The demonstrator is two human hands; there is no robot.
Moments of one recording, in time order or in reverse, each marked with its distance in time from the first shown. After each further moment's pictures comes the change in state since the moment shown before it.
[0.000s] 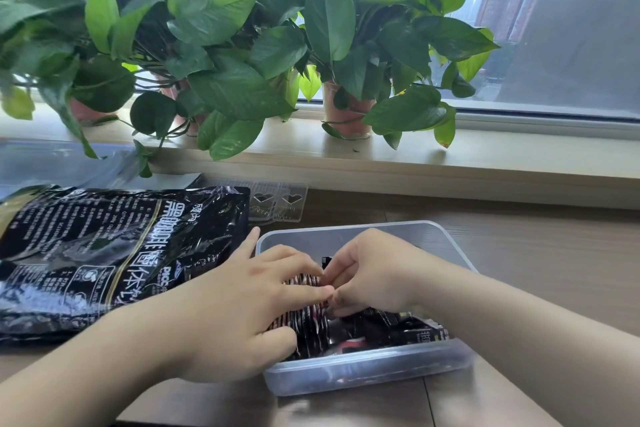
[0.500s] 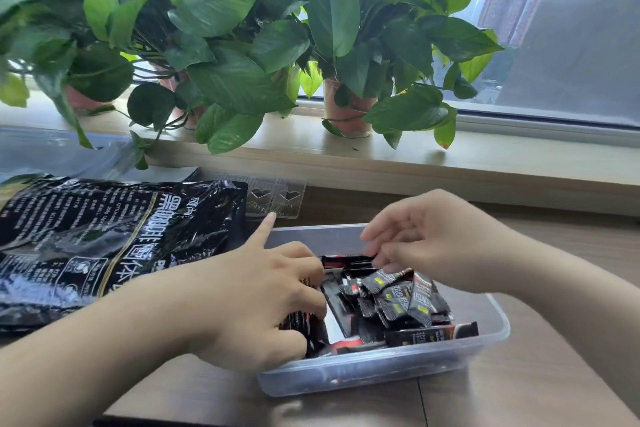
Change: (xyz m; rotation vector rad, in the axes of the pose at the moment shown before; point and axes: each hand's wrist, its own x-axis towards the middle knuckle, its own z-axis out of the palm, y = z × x) left_hand 0.017 0.009 -0.009 0.128 -0.079 0.090; right_hand -0.044 -0.002 -0.057 -0.178 0.205 -0.249
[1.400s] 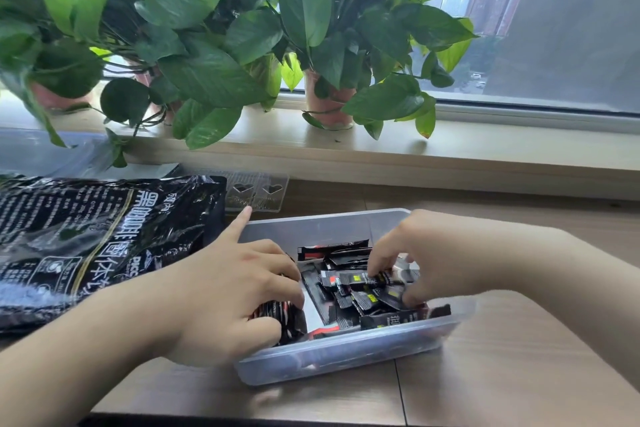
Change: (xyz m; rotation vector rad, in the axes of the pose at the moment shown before) left_hand -0.005 0.001 0.005 -0.045 0.047 -0.024; right_hand -0.007 0.026 -0.017 -0.765 -0.287 -0.144
